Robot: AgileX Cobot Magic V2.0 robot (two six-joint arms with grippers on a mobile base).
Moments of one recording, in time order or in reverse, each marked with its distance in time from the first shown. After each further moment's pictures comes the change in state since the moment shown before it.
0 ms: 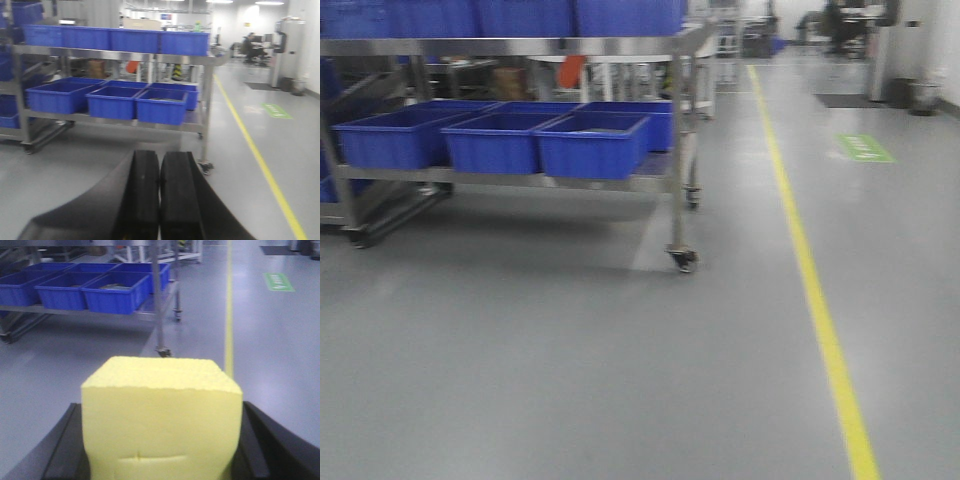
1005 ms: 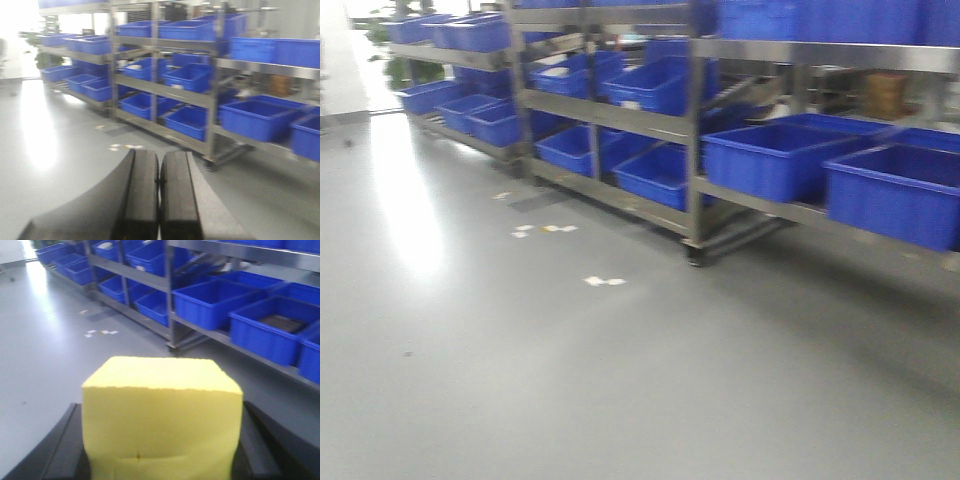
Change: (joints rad) left arm 0.000 0.000 0.000 0.000 0.000 0.000; right arm 0.000 0.000 0.000 0.000 0.000 0.000
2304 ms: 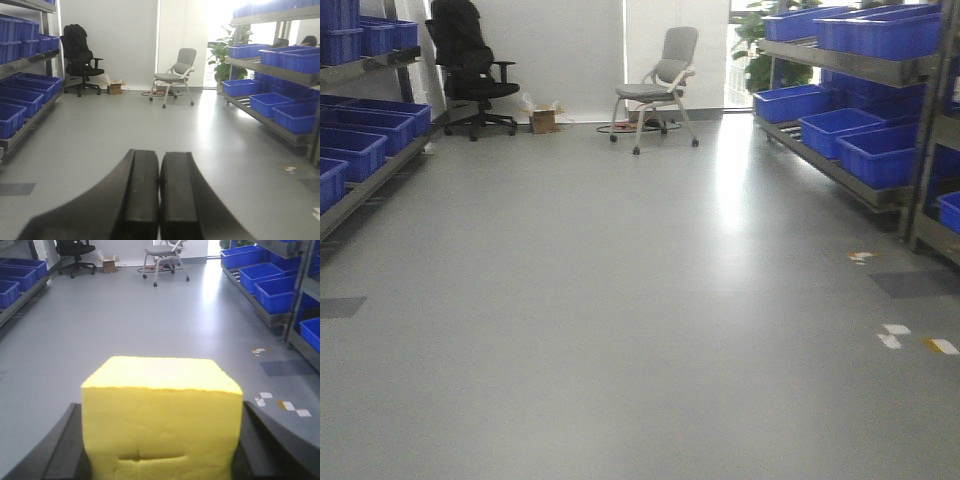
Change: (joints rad) left arm 0.000 0.000 0.000 0.000 0.000 0.000; right arm 0.000 0.000 0.000 0.000 0.000 0.000
